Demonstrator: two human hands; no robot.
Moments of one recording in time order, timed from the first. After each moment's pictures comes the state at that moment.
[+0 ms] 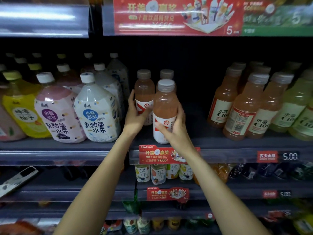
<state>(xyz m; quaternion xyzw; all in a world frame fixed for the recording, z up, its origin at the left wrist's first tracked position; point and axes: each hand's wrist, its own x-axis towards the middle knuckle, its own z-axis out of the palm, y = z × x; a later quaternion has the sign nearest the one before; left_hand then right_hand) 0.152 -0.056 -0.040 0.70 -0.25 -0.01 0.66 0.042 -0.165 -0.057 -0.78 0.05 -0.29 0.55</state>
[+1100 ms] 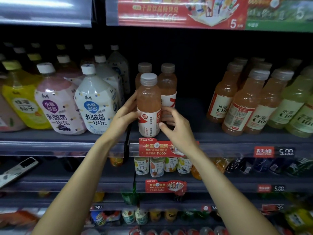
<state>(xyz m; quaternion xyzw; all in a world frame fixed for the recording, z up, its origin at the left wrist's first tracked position) 0.122 0.001 -0.024 0.65 -0.35 -0.13 0.66 0.023 -0.160 -0.045 -0.85 0.04 -0.26 0.46</state>
